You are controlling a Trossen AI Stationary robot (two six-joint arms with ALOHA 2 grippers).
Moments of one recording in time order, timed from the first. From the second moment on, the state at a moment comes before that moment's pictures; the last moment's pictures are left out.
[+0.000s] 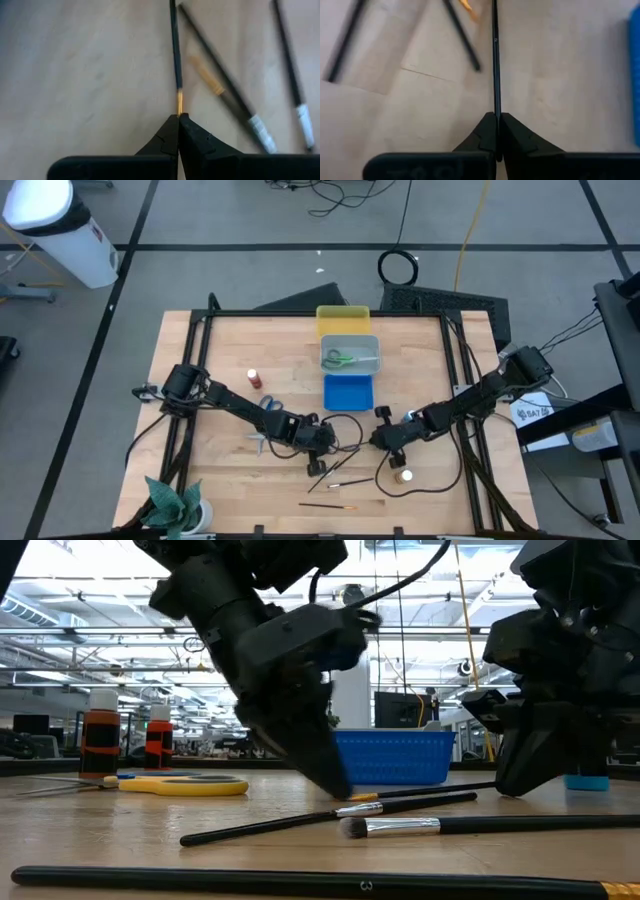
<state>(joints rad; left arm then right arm) -0.28 2.01 1.20 -0.15 -0.06 -0.44 0.41 1.54 0.50 0.16 0.16 0.08</state>
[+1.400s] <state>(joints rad) 0.19 1.57 1.11 0.21 -0.09 0.09 -0.61 1.26 0.74 -0.02 -0.14 -0.26</state>
